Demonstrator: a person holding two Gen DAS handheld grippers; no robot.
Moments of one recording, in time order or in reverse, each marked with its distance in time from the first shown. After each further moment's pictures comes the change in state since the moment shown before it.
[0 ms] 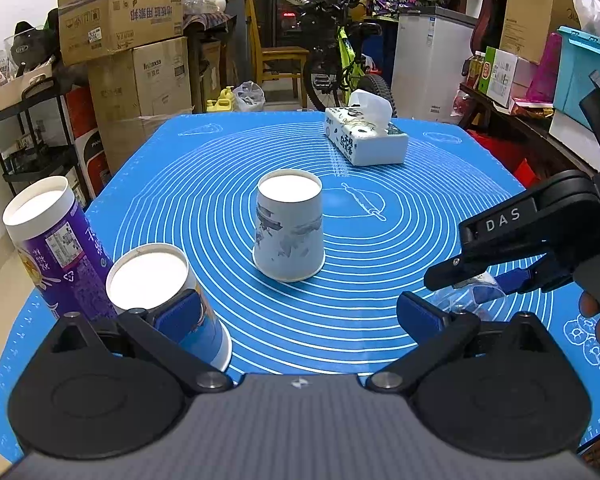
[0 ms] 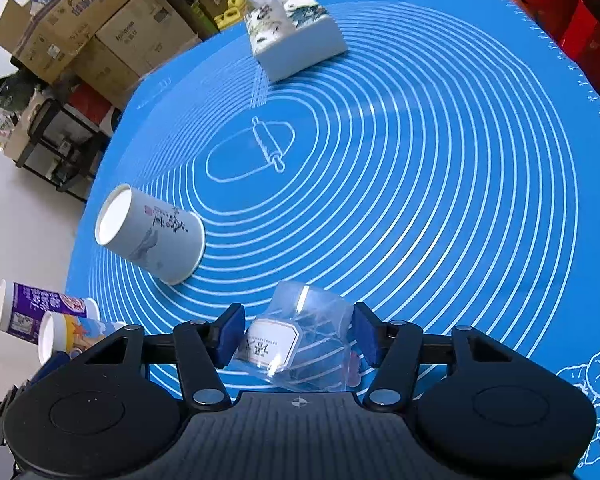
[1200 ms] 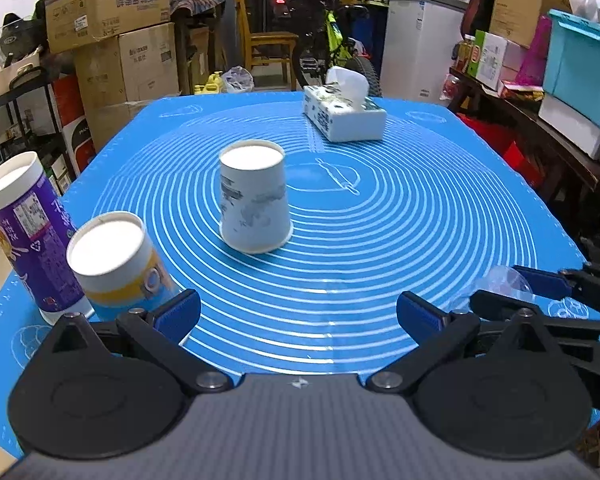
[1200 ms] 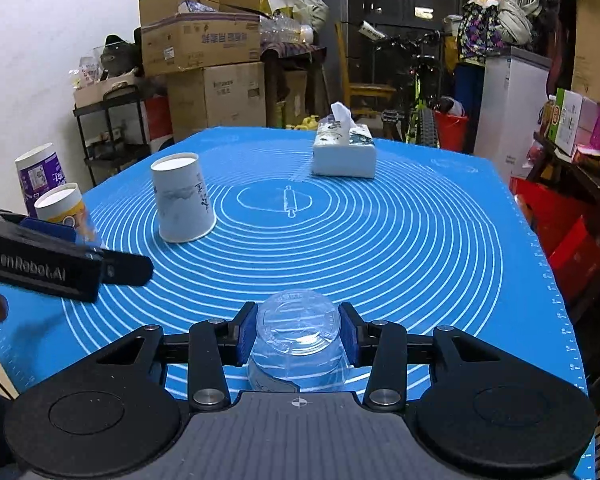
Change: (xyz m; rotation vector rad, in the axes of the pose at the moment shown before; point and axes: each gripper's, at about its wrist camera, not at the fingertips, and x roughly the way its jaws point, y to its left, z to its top) left arm 0.001 -0.028 -0.013 0.015 0.050 -0.020; right arm -0.046 -0.010 -0.110 -0.532 -0.453 -0.102
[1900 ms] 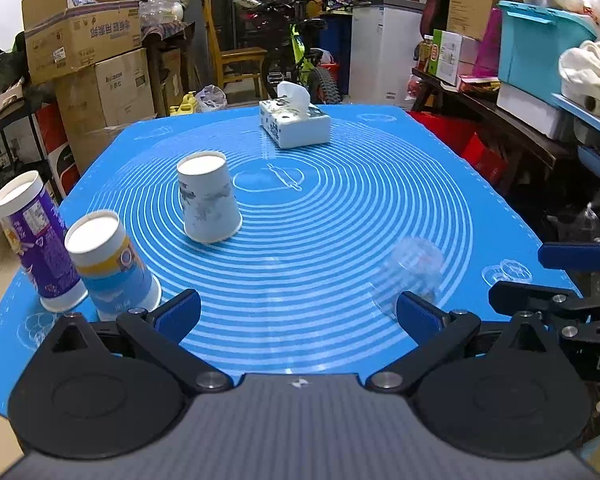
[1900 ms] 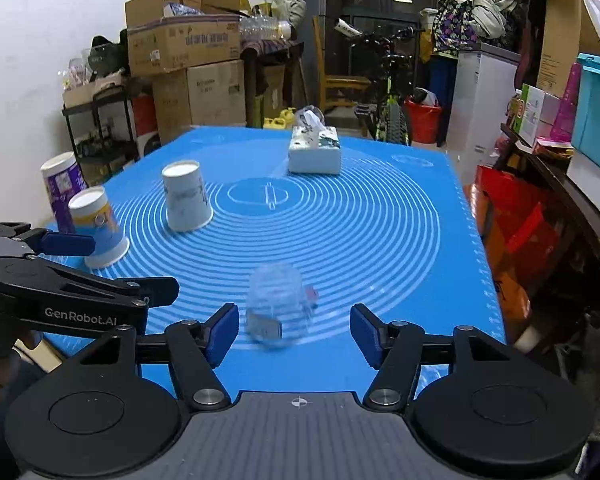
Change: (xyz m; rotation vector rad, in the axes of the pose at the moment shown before) left arm -0.052 -0.041 -0.026 0.075 -0.040 -0.036; right arm -0.100 0.004 -0.008 0.019 0.037 -0.079
